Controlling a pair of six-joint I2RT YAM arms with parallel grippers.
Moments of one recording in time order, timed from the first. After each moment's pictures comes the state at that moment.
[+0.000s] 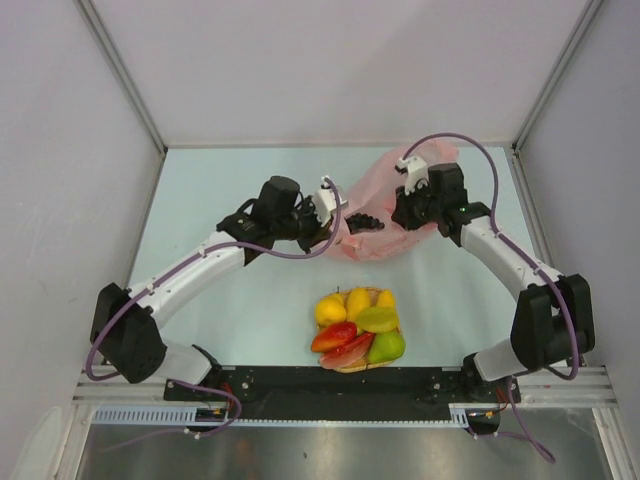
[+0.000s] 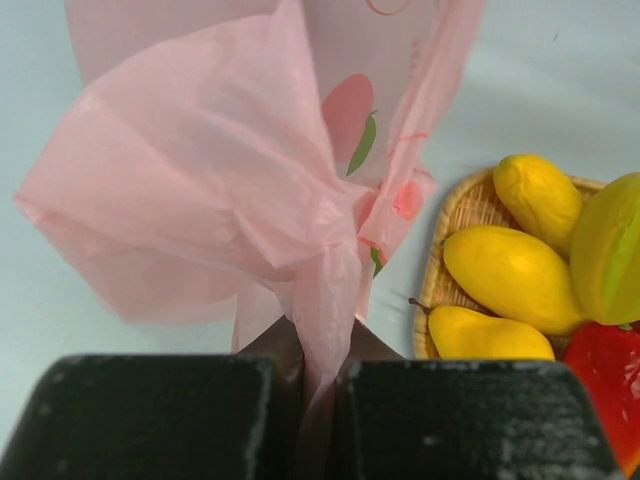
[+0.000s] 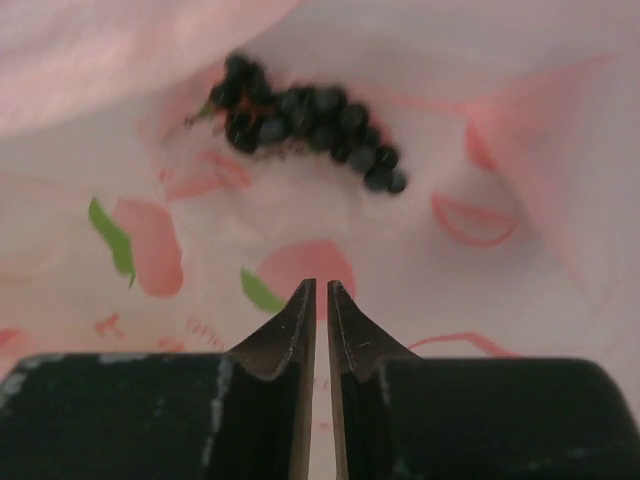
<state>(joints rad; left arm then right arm) -0.65 1.40 1.15 -0.35 0.37 0.31 0.29 1.45 1.12 -0.26 -0.34 -0.10</state>
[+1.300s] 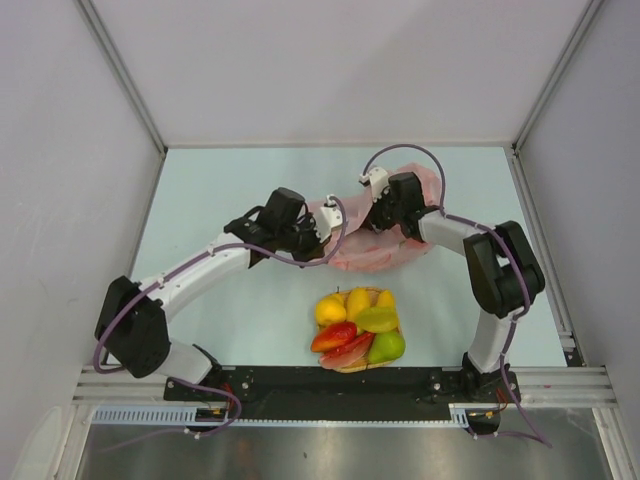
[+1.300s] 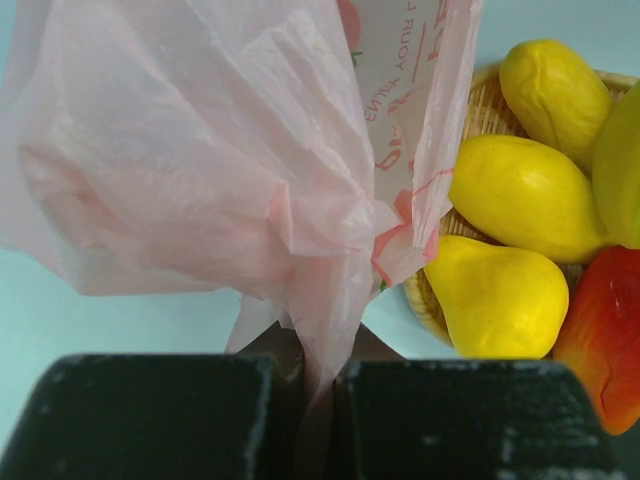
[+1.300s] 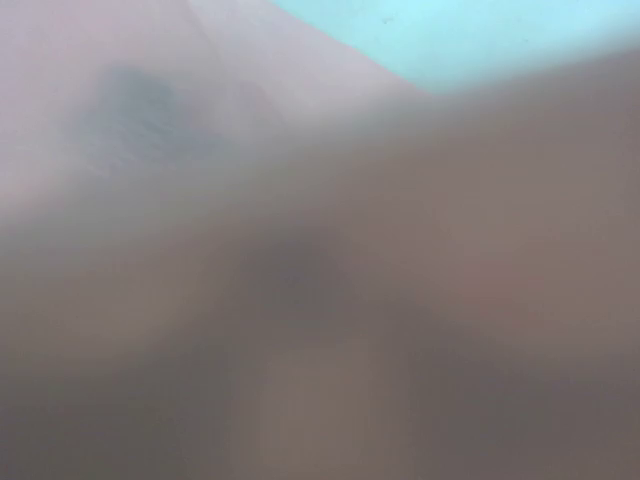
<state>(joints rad) -0.65 1.44 1.10 -0.46 0.36 0.38 0.41 1.84 1.14 0.06 -0.15 -0.26</state>
